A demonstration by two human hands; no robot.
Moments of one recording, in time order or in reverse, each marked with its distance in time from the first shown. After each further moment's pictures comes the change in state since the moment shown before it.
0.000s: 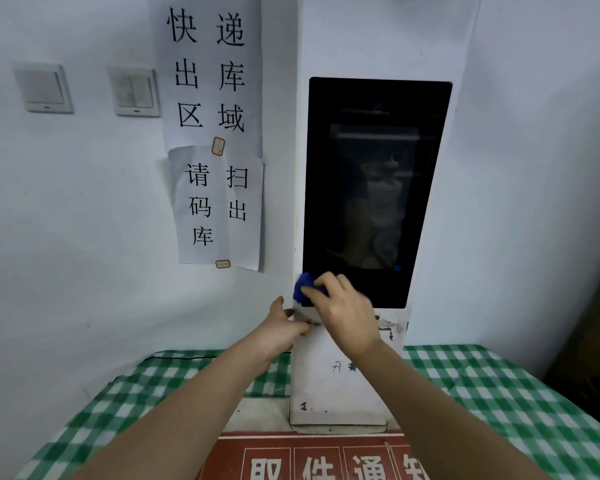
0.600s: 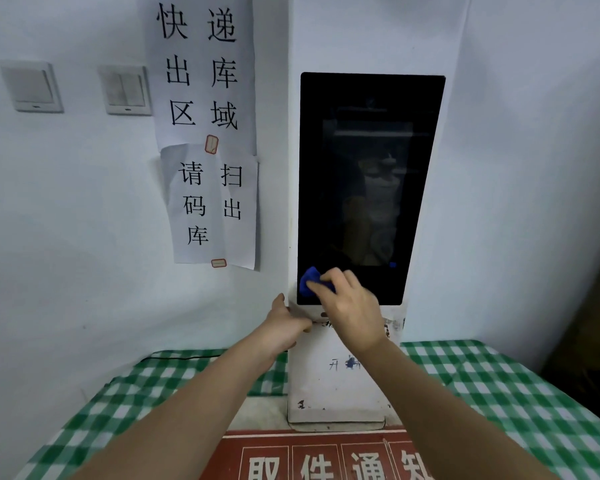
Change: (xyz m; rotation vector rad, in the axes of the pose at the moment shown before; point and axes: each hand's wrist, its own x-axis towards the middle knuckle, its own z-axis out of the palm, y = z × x) left_hand 0.004 0.006 0.011 -0.023 0.020 -0.029; right_hand -0.005 0.012 -0.001 0.021 0.057 0.052
